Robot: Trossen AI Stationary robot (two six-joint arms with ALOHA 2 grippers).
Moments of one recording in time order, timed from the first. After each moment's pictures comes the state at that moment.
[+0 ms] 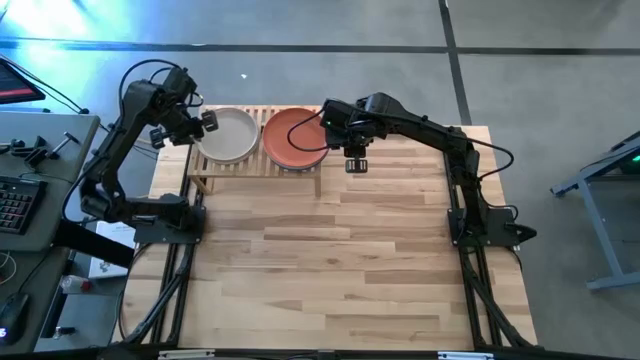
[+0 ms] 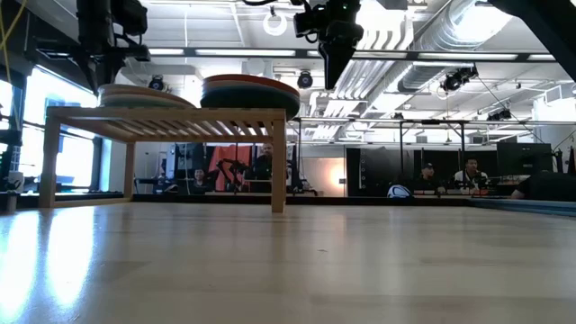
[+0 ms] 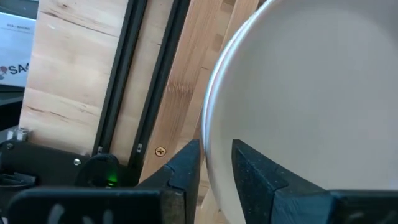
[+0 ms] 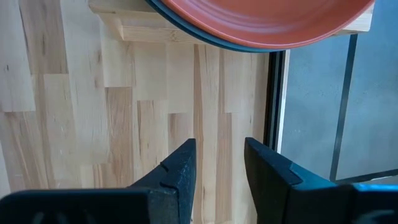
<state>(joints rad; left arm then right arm) 1.21 1.21 1.33 -1.50 -0.01 -0.68 -0.31 2.04 2.28 -1.53 0.22 -0.38</state>
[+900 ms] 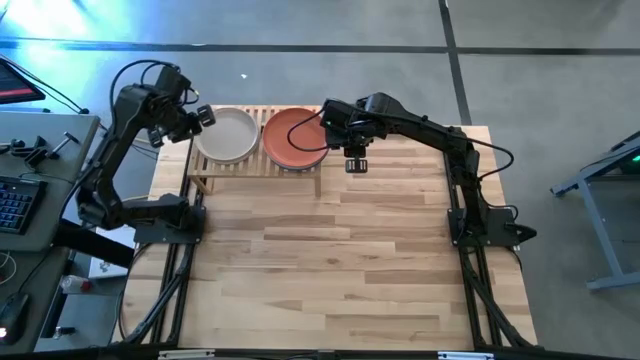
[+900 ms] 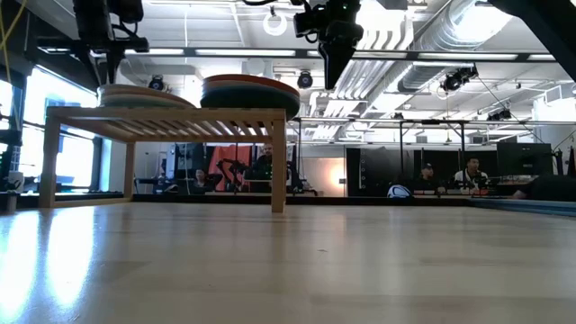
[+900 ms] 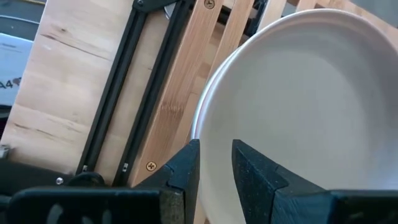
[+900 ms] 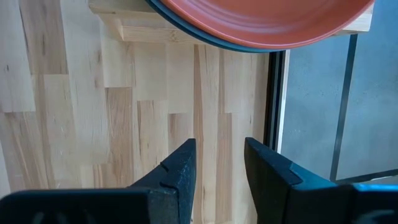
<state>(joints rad) 1.21 1.14 1.33 -1.43 -0.04 -0.73 -0.31 2.04 2.28 -1.53 0.22 -0.38</state>
